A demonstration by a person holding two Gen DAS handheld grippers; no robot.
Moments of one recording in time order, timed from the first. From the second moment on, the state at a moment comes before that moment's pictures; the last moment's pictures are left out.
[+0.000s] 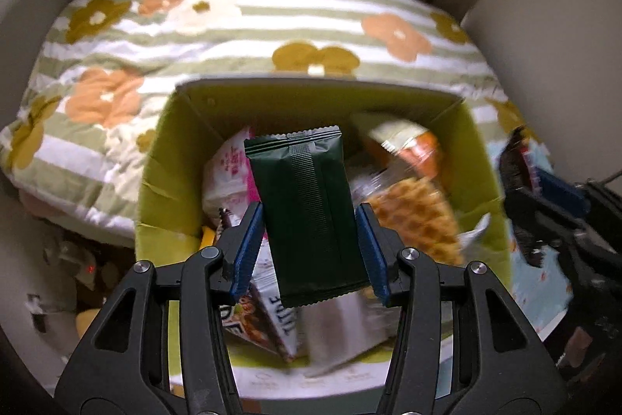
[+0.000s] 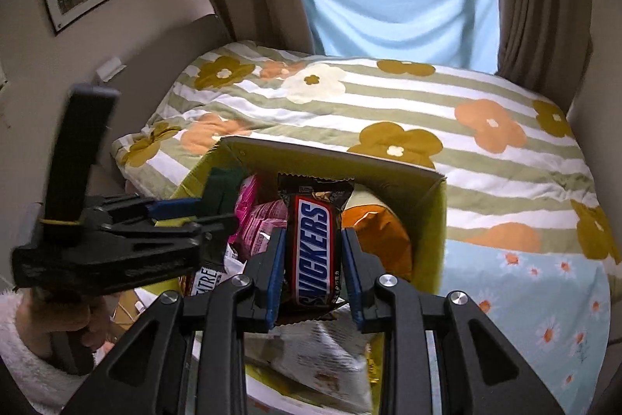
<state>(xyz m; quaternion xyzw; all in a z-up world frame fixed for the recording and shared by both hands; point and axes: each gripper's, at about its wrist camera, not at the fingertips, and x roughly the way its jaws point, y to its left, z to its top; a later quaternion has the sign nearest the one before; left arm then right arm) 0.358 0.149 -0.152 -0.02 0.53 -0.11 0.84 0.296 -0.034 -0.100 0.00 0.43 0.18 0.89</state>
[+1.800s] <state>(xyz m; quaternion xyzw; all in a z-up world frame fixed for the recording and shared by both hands) 0.151 0.087 -0.035 0.00 0.36 -0.07 0.93 0.150 -0.136 -0.023 0.01 0.36 0.06 0.93</state>
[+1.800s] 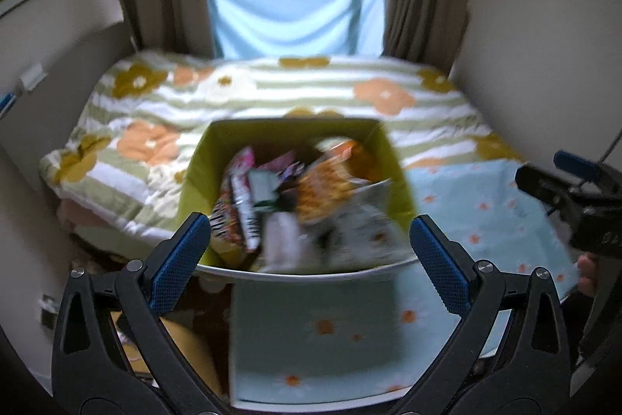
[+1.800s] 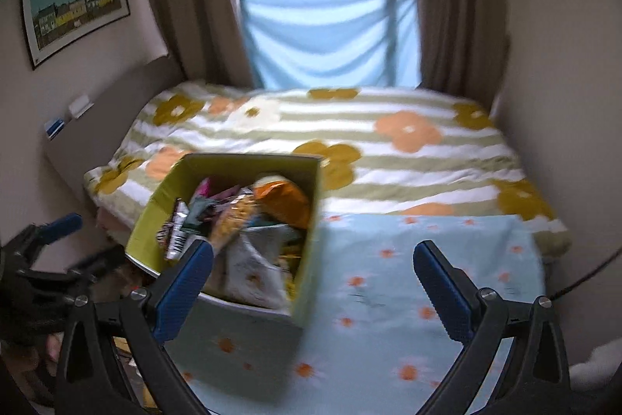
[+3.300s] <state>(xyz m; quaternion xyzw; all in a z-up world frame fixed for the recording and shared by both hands) 0.030 0.007 0.002 0.00 0.27 -0.06 0.96 0.022 -0.219 0.000 0.01 0.28 -0.02 0.96</state>
